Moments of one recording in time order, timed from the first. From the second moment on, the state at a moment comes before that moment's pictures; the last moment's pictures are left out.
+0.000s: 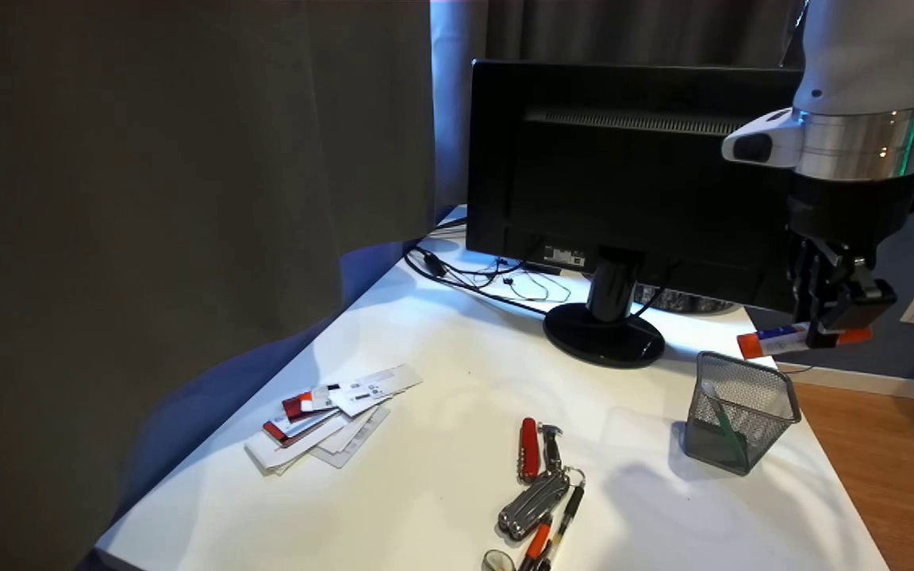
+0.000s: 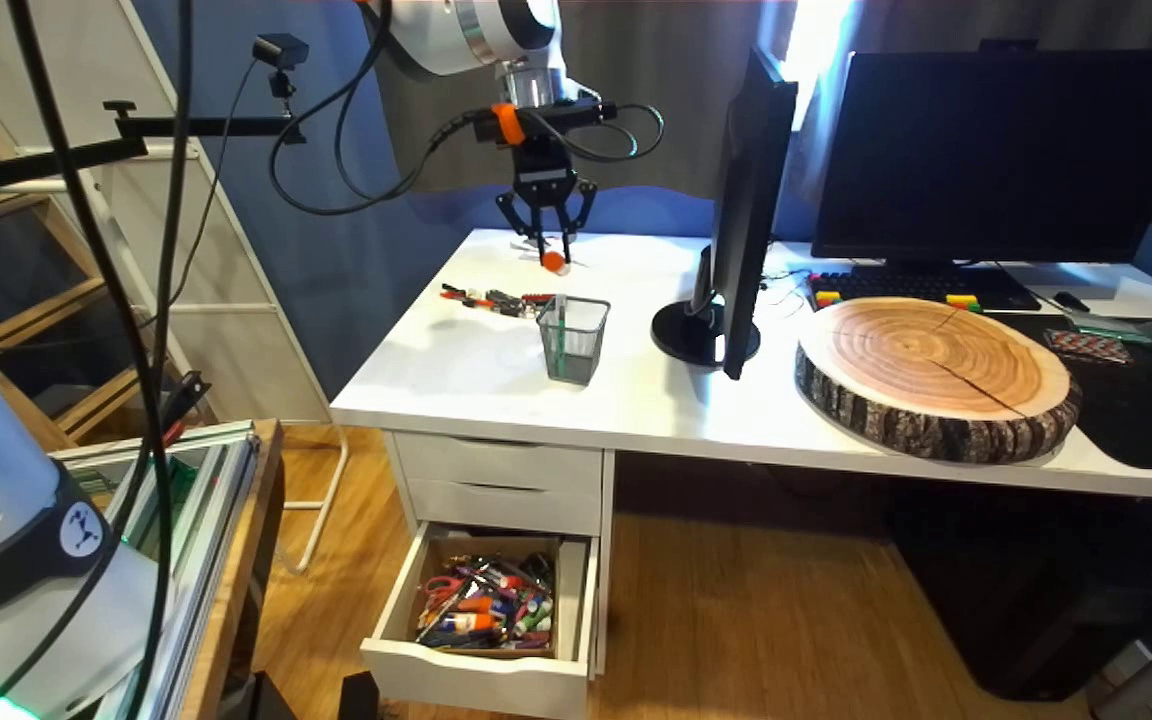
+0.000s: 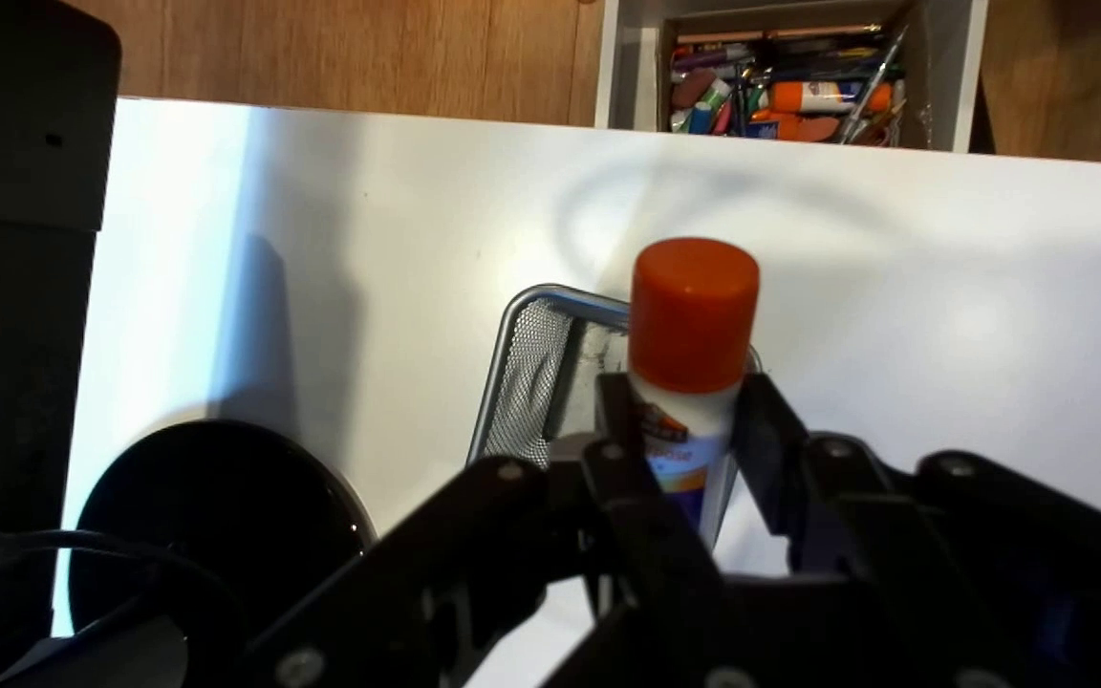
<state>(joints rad) 0.42 0.41 0.31 -1.88 -0.47 2.08 -0.24</state>
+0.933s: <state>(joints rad) 0.42 0.41 0.31 -1.88 -0.47 2.08 -0.18</state>
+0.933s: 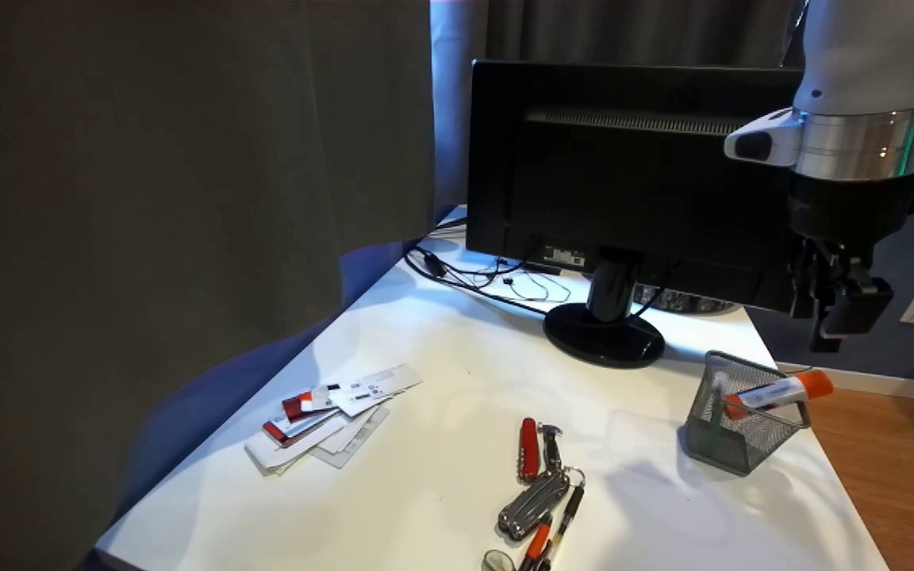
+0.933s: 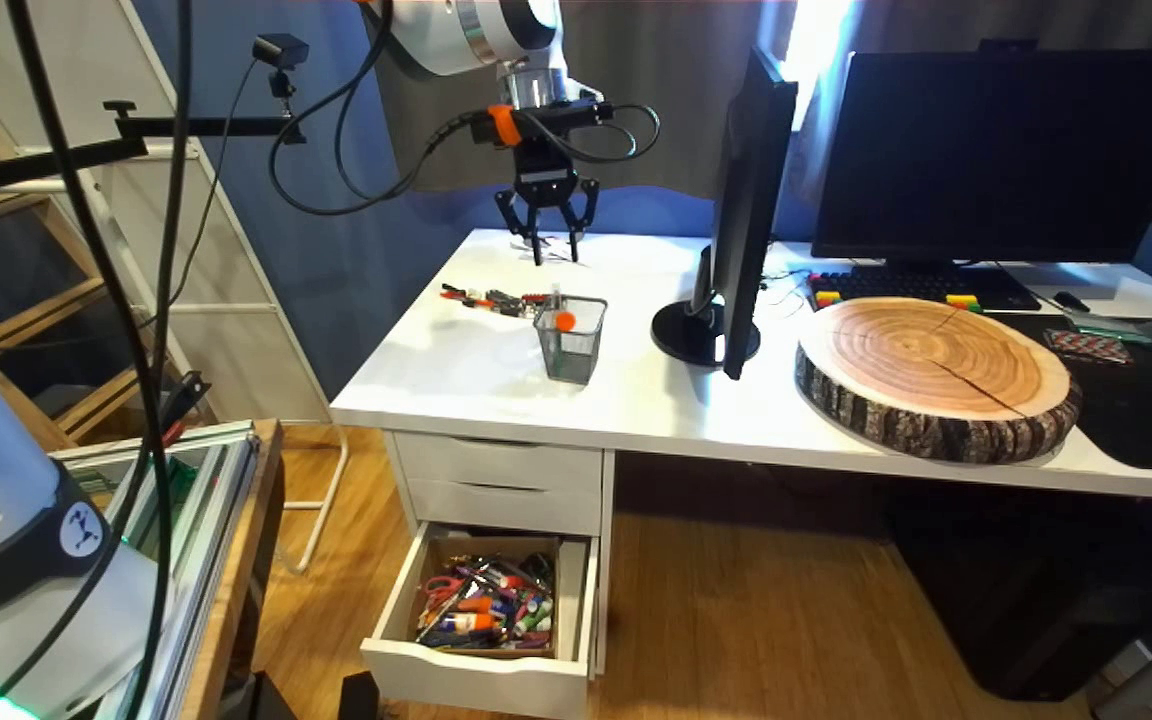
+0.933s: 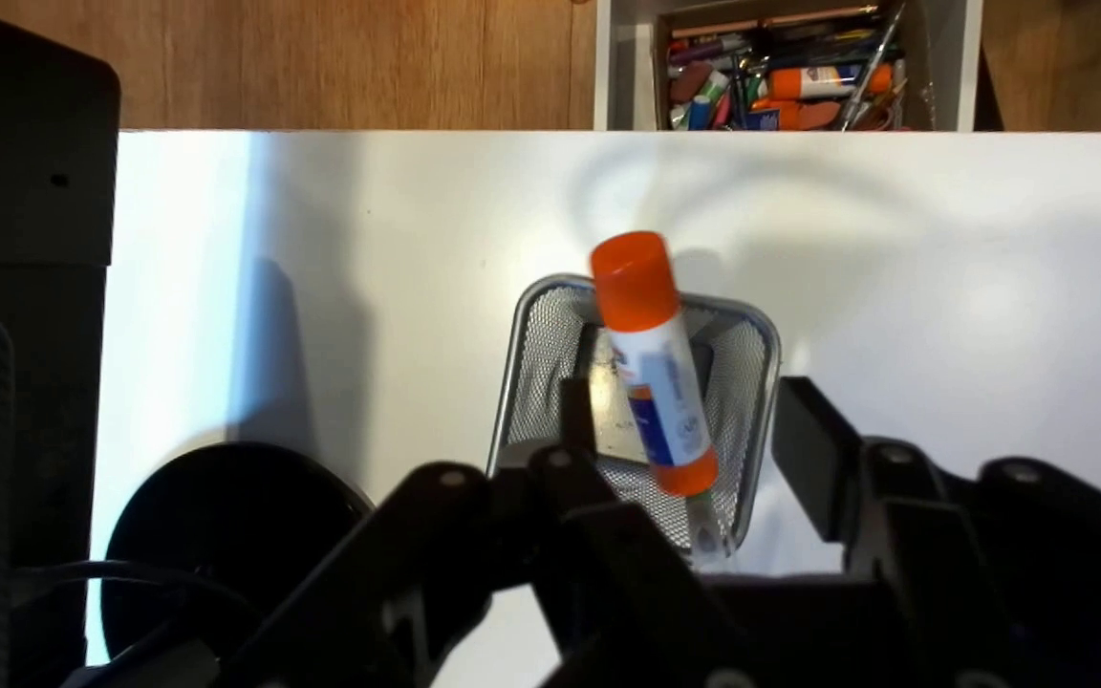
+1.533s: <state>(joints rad) 0.42 0.41 0.31 -1.88 -0.47 2.08 -0.15</state>
